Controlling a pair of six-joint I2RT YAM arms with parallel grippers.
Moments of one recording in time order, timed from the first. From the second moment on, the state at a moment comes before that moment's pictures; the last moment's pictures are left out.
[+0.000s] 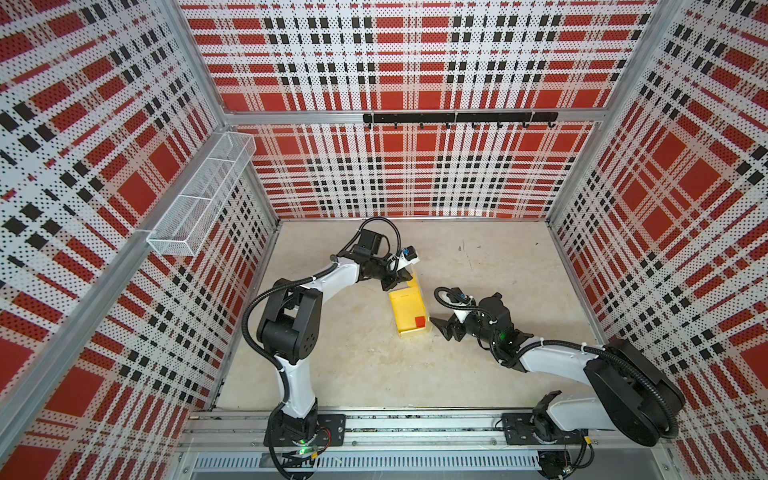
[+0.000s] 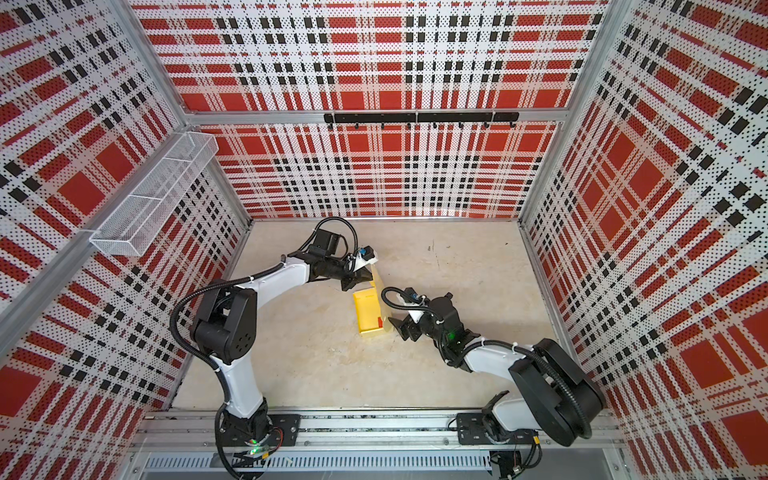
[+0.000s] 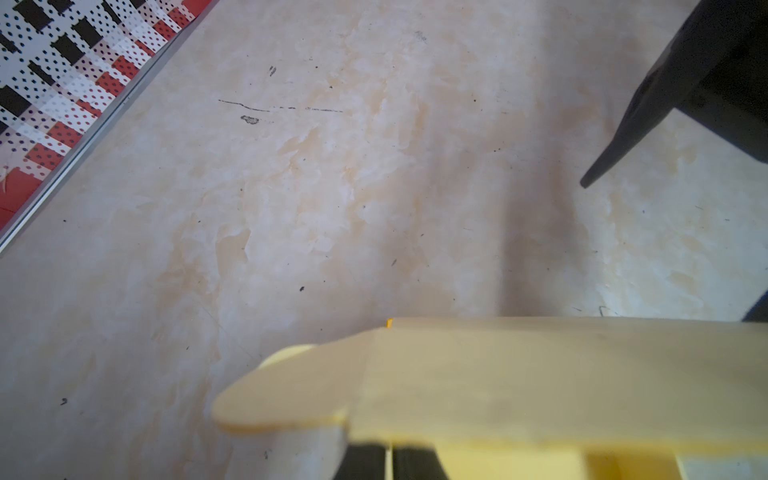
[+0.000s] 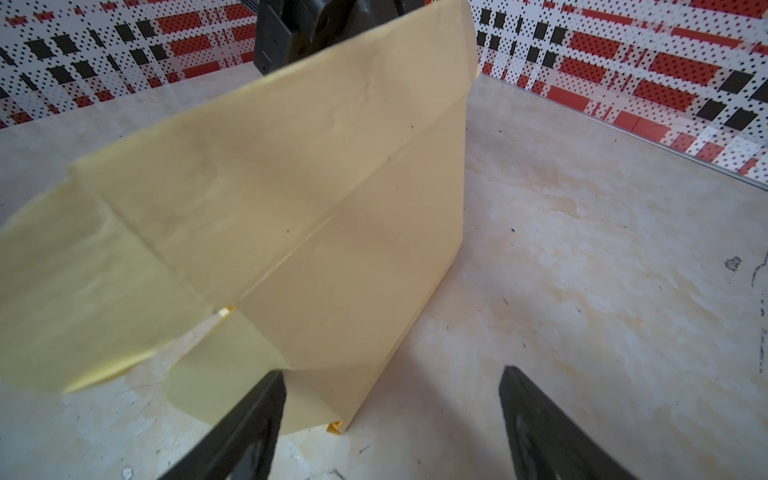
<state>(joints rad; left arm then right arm) -0.37 1.90 1.35 -0.35 0.69 0.77 0.61 1.37 0.40 0.58 -0.23 -0.12</state>
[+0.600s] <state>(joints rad) -0.37 1.90 1.35 -0.34 0.68 0.76 0.62 1.39 0.38 0.63 -0.33 -0.14</state>
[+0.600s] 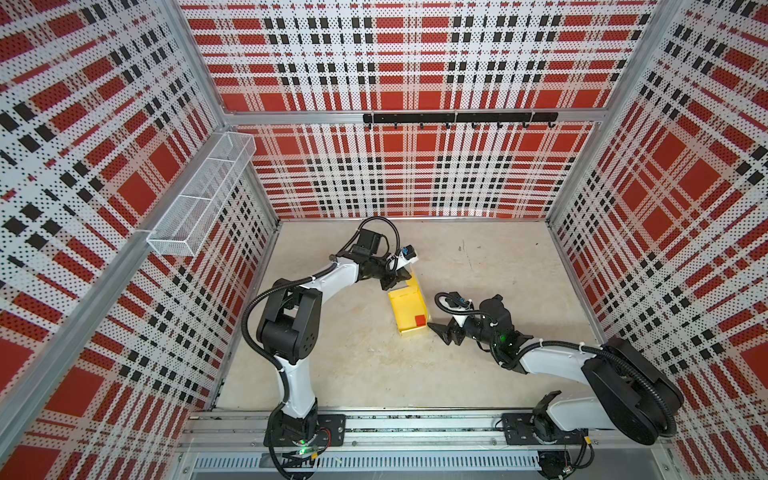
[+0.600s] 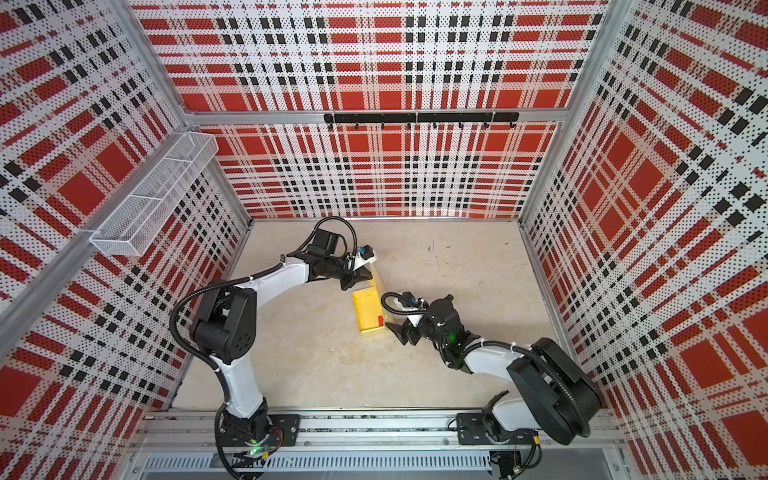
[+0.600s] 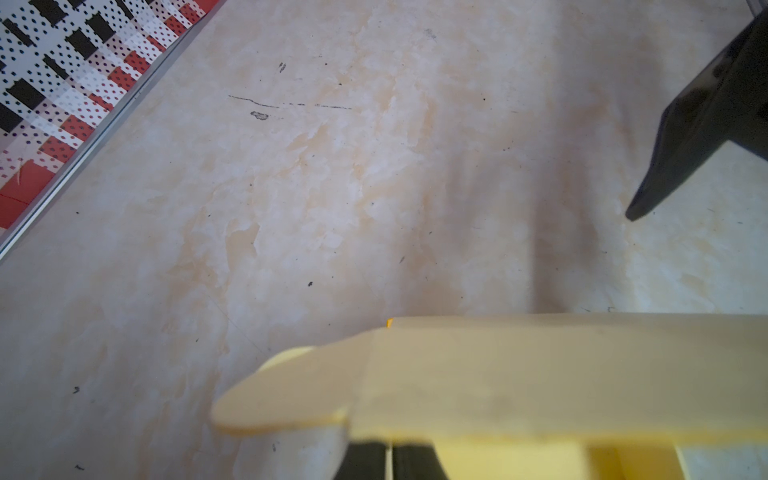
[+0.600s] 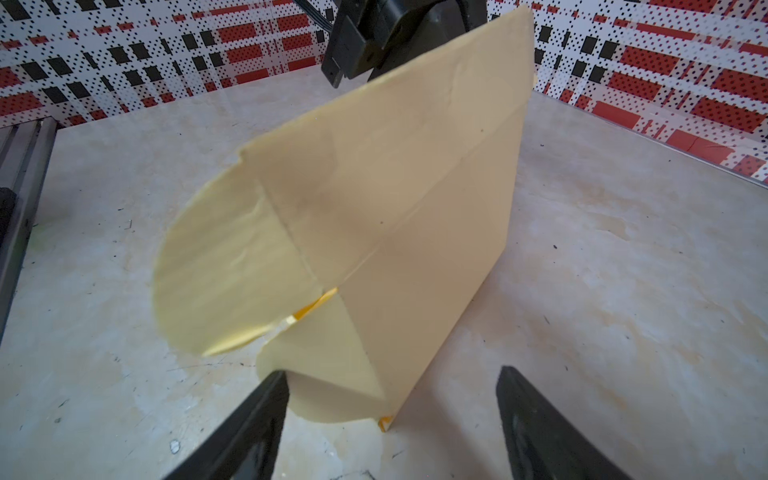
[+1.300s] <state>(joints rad) -0.41 1.83 1.23 -0.21 0.63 0.59 0.73 1.54 0.38 0.82 -0.16 -0.21</state>
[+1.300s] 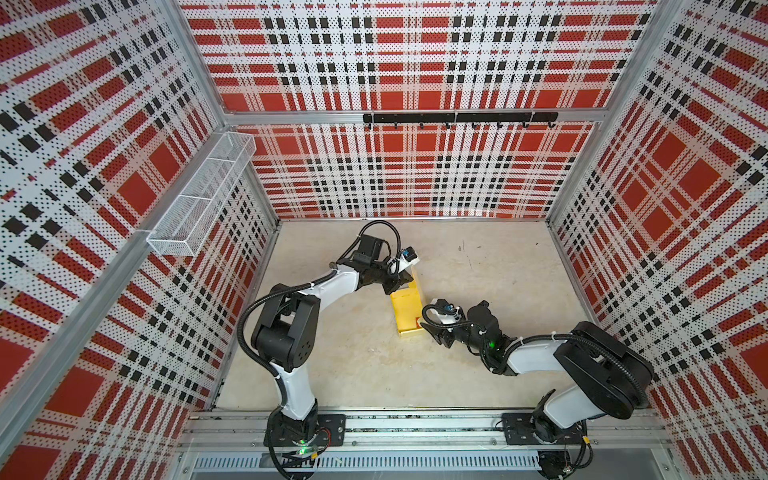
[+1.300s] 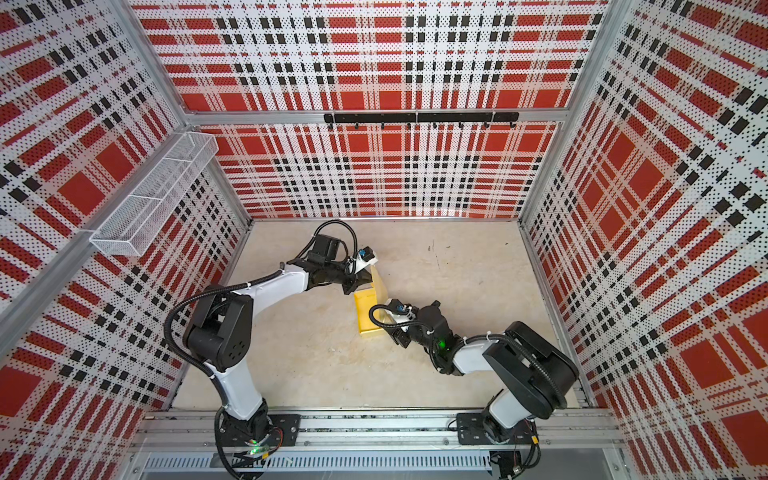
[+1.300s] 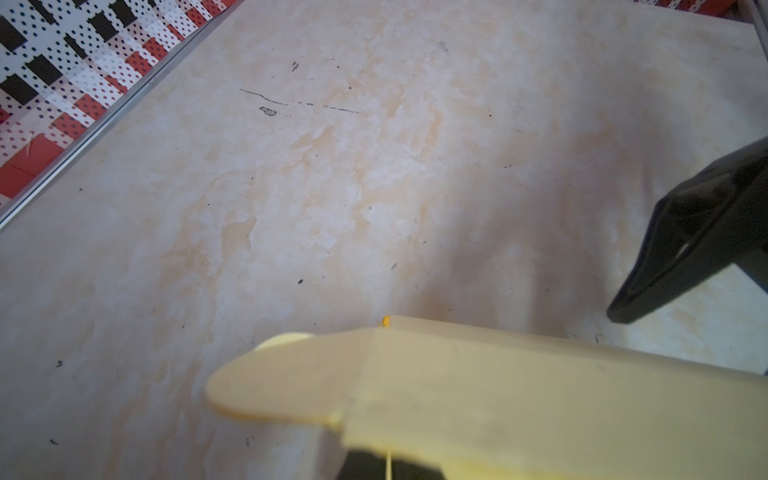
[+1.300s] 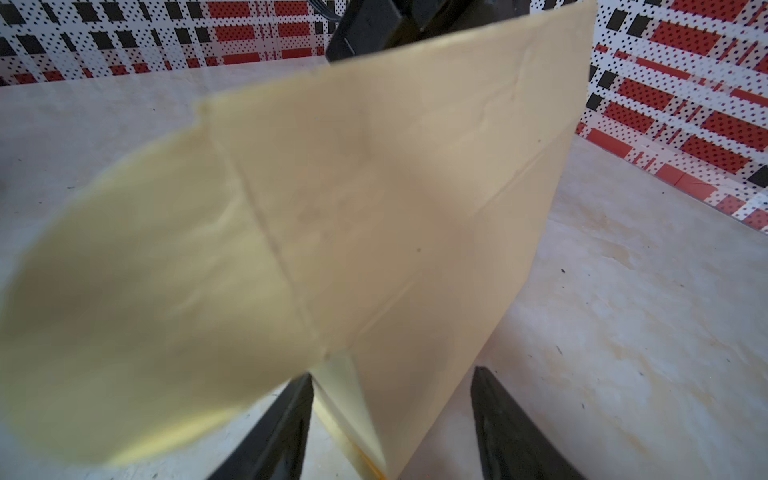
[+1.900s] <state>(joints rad) -0.45 1.82 1.14 -0.07 0.64 0.40 0.78 1.46 0.39 0.65 -0.04 -0.33</state>
